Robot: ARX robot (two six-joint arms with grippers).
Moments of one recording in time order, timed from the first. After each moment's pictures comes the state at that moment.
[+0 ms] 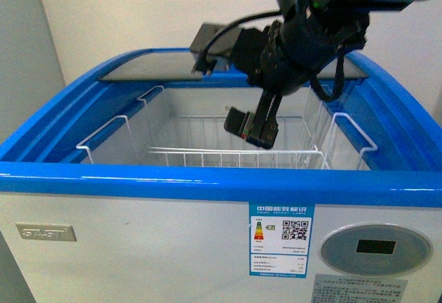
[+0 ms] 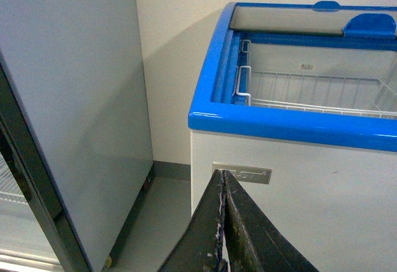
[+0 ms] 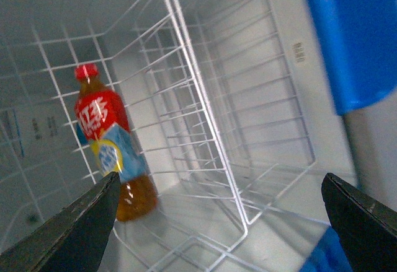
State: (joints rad) left arm 0.00 0.27 0.01 0.28 0.00 0.00; right arm 0.37 2.00 1.63 -0.18 0.06 -0.92
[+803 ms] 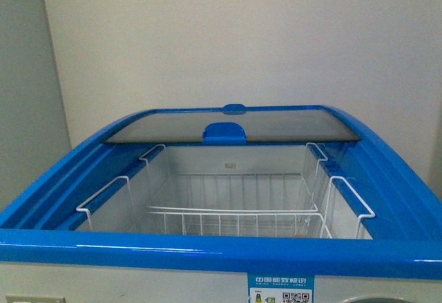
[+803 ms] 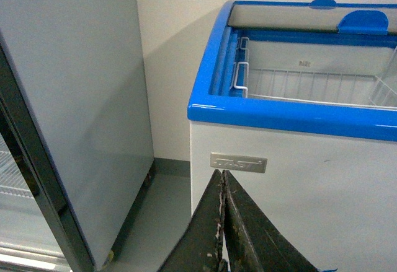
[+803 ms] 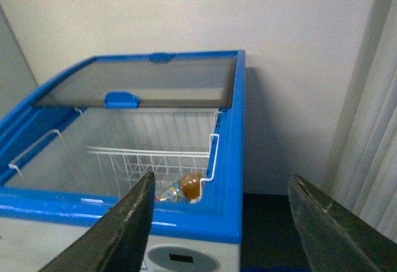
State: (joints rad) left arm 0.00 0.00 0.01 0.00 0.00 0.00; right arm 0.48 0.44 0.64 -0.20 0.47 0.06
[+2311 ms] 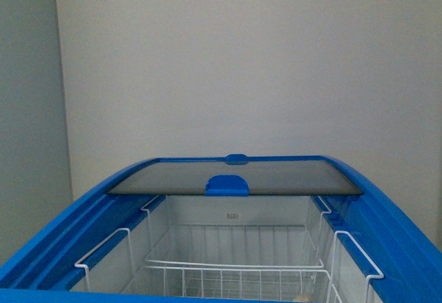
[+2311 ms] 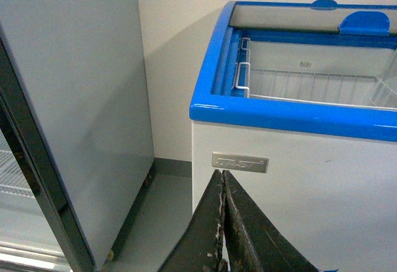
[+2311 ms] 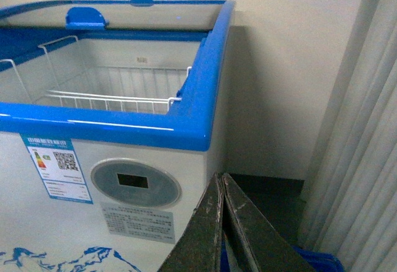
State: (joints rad) left arm 0.00 0.00 0.01 0.00 0.00 0.00; right arm 0.00 0.02 0.02 0.00 0.00 0.00
